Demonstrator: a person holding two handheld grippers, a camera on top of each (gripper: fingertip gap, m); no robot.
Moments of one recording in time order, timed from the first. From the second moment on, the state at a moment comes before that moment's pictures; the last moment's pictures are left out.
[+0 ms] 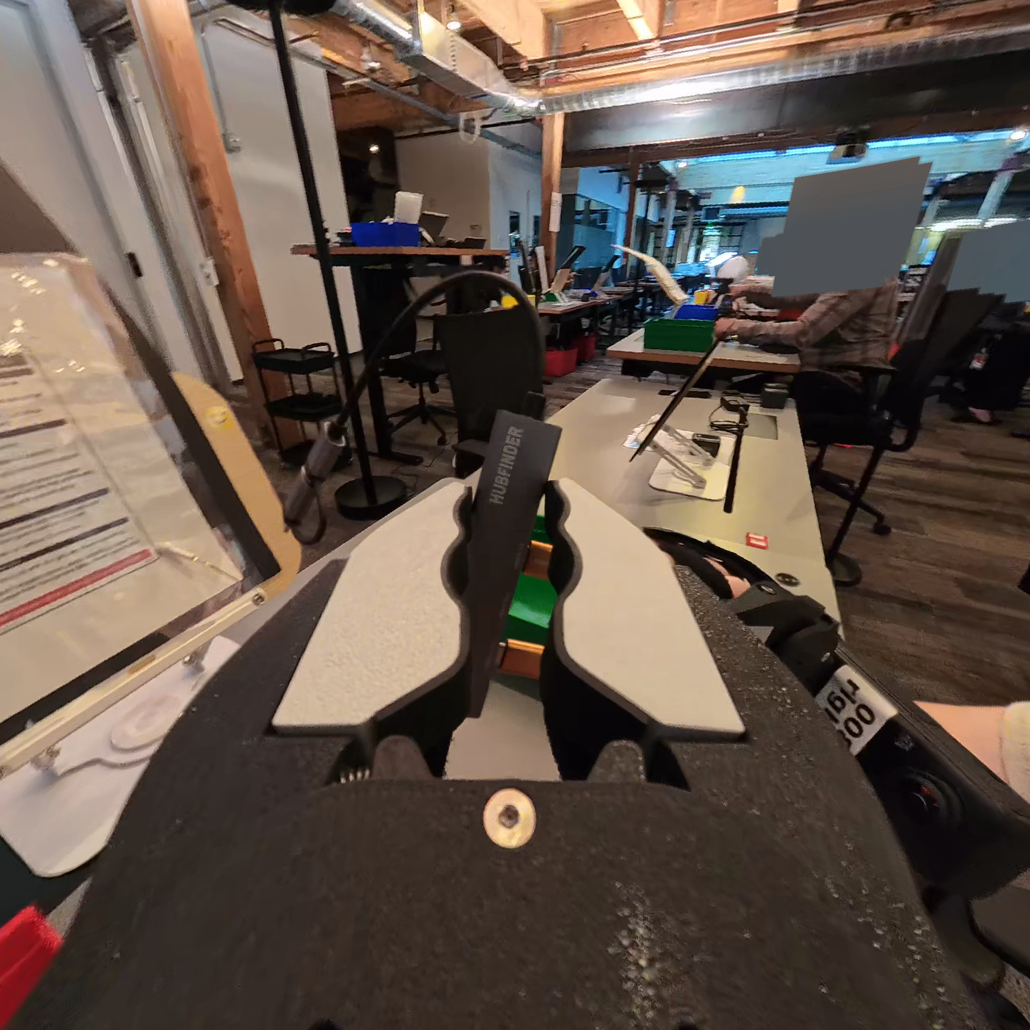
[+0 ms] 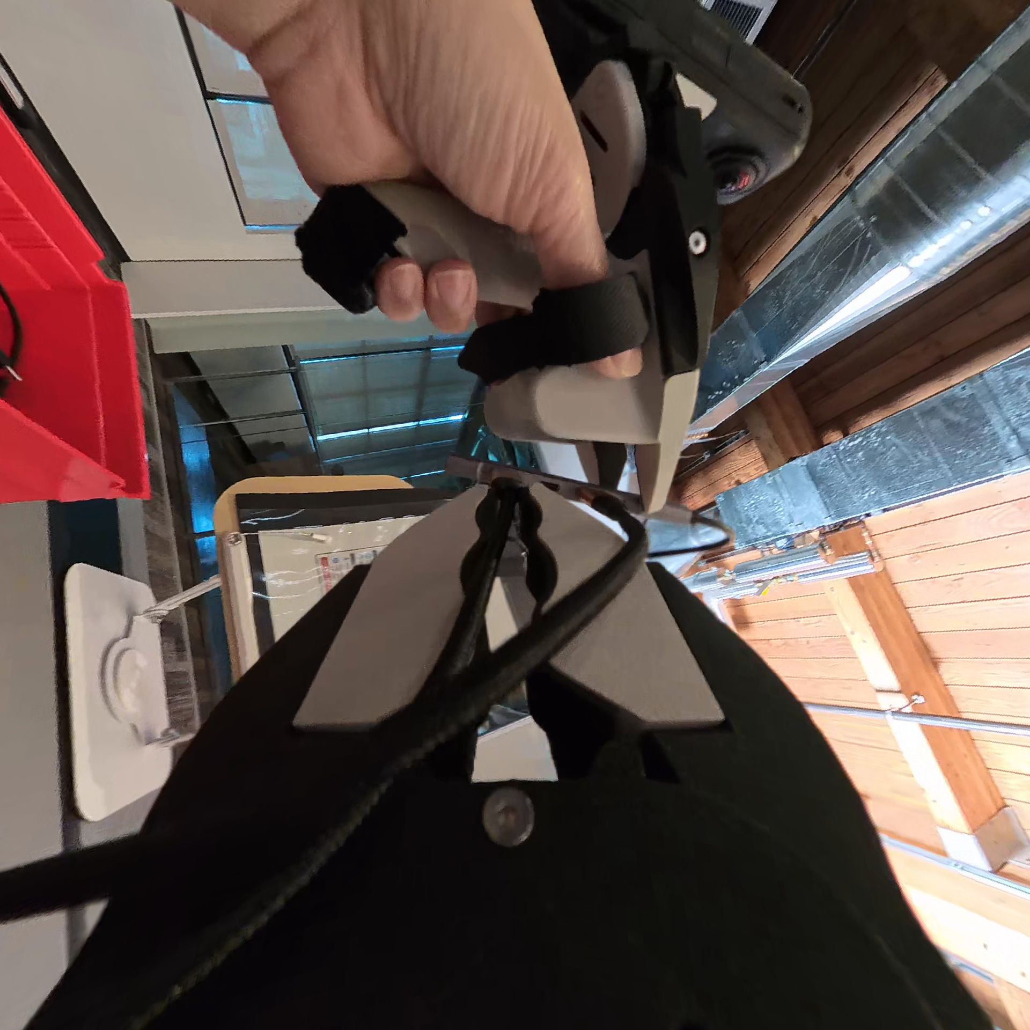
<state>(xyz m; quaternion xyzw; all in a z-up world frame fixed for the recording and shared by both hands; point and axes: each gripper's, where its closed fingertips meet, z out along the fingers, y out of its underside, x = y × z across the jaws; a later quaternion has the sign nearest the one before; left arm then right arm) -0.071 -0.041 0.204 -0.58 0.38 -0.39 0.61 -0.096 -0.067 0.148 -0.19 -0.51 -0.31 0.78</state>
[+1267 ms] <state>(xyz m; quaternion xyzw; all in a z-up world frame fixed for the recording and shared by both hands) -0.109 -0.087 0.218 -0.46 0.42 -0.44 0.64 -0.119 -0.100 0.167 -0.13 -0.63 -0.42 0.64</state>
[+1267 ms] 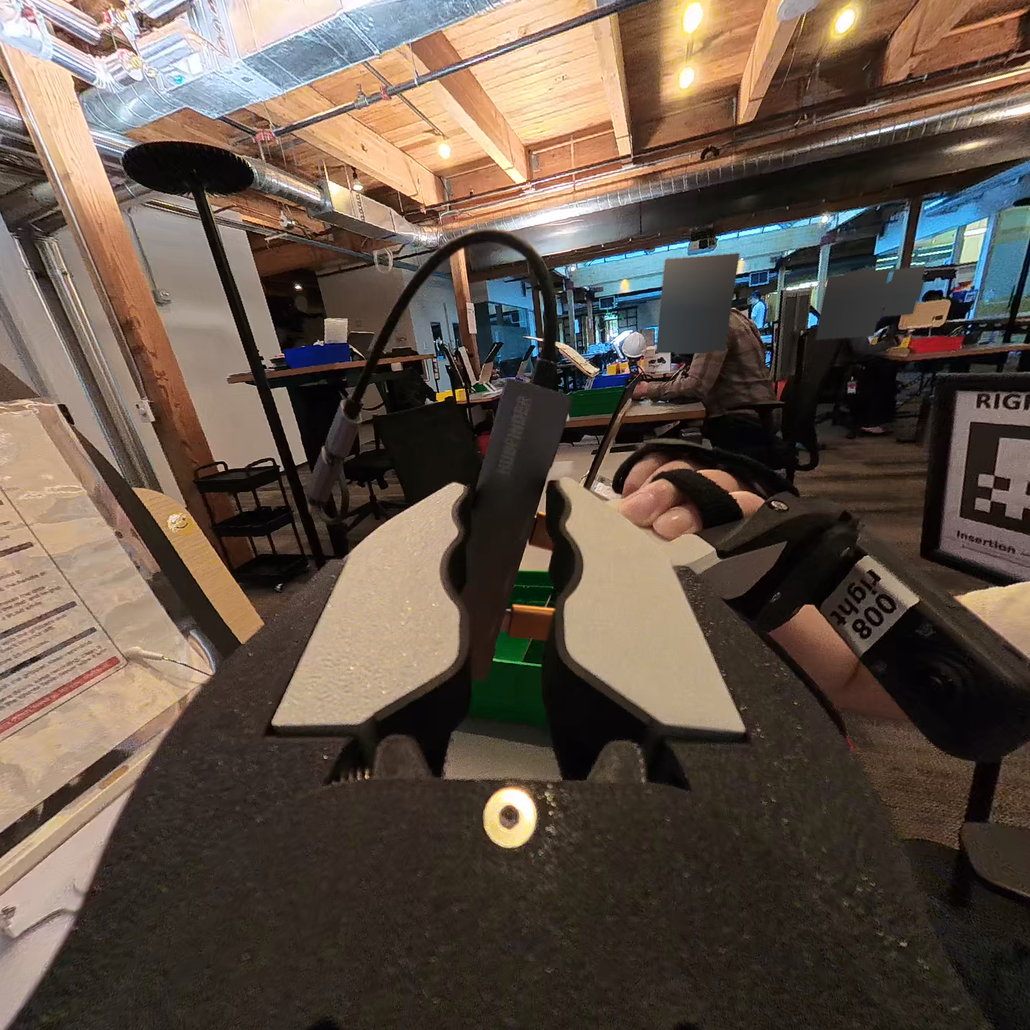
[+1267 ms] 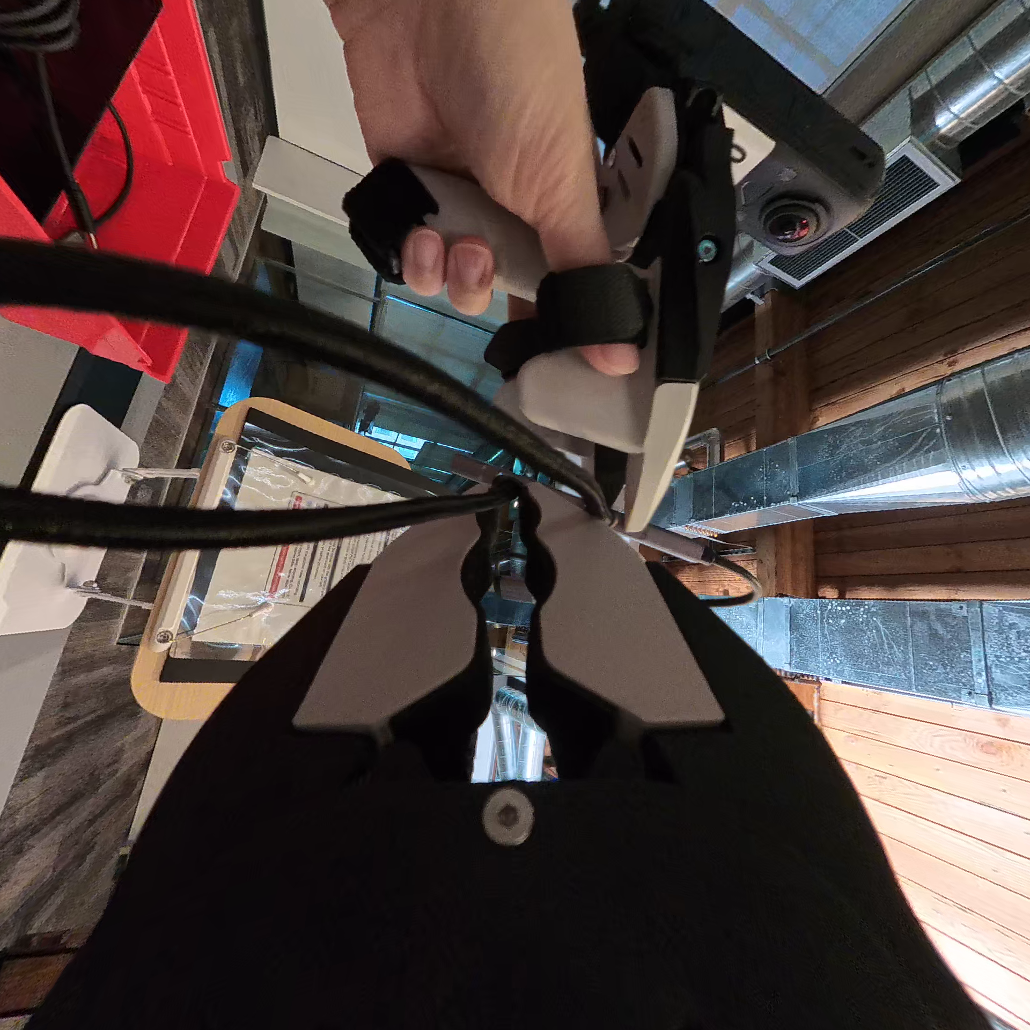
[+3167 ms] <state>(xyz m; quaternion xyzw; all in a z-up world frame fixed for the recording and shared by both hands) -0.101 -0.163 0.161 -0.33 0.61 -0.65 0.31 -0.098 -0.164 0.172 -0.10 -0.64 -0.18 0.74</state>
